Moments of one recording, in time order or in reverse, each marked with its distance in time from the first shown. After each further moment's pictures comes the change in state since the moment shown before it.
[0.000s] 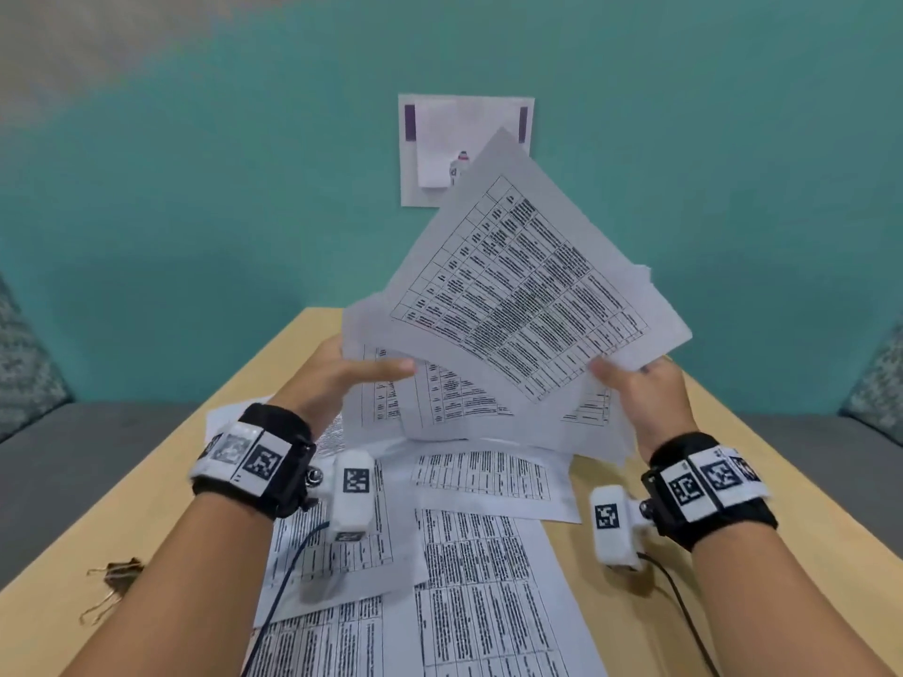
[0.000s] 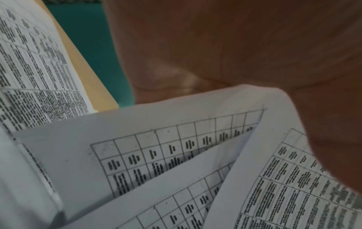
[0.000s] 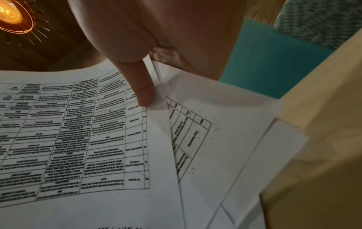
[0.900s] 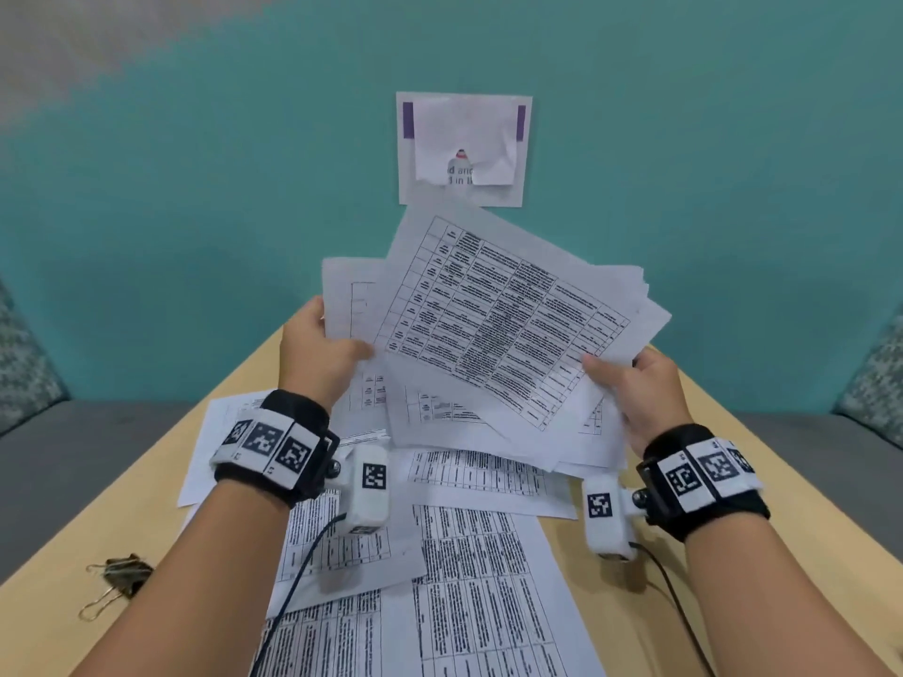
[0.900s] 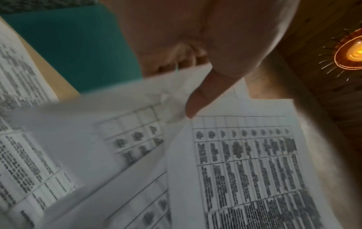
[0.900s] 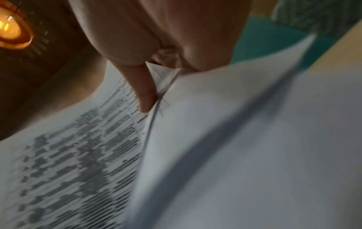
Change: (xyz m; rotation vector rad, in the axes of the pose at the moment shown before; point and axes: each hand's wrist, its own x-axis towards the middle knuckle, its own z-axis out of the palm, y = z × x) left_hand 0.019 0.002 0.004 0.114 0.612 -0.011; right_hand -0.011 -0.013 0.005 0.094 -0.027 0.076
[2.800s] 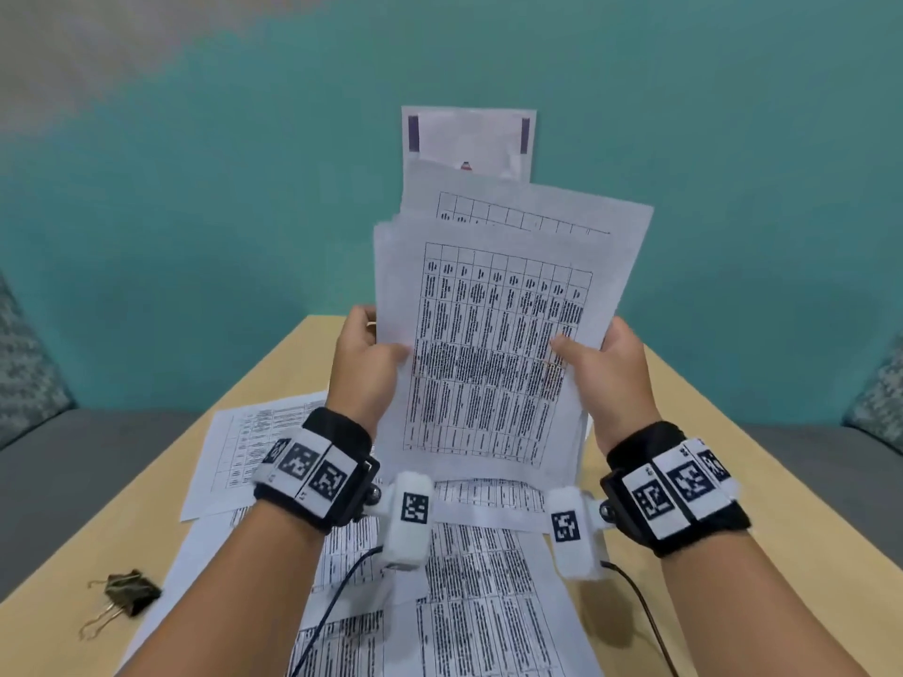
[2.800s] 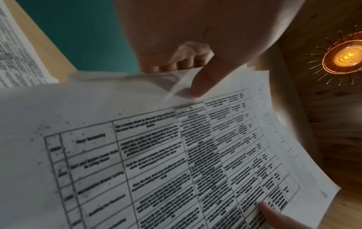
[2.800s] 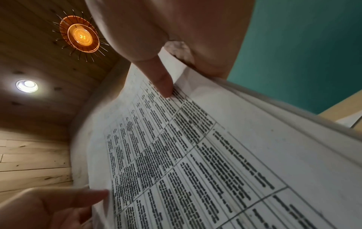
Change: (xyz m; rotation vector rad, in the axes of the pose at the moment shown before) left_hand -0.024 0.018 0.030 -0.171 -0.132 -0.044; right_hand -0.022 -0.034 0.052 -0.072 -0.036 -0.187
